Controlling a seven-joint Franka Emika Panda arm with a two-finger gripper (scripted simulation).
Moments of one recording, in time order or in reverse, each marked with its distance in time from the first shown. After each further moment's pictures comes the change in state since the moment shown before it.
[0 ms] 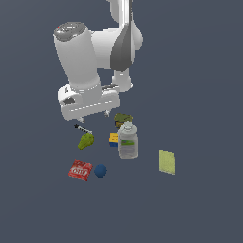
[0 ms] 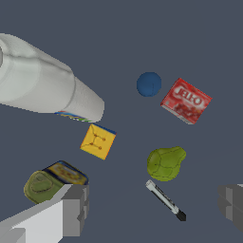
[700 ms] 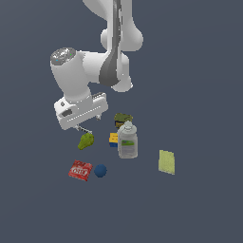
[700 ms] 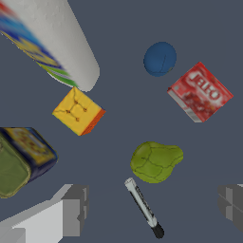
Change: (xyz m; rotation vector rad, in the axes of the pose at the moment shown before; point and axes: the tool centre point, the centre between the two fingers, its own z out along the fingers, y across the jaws) arm -0.034 0.035 0.058 0.003 0.000 -0.249
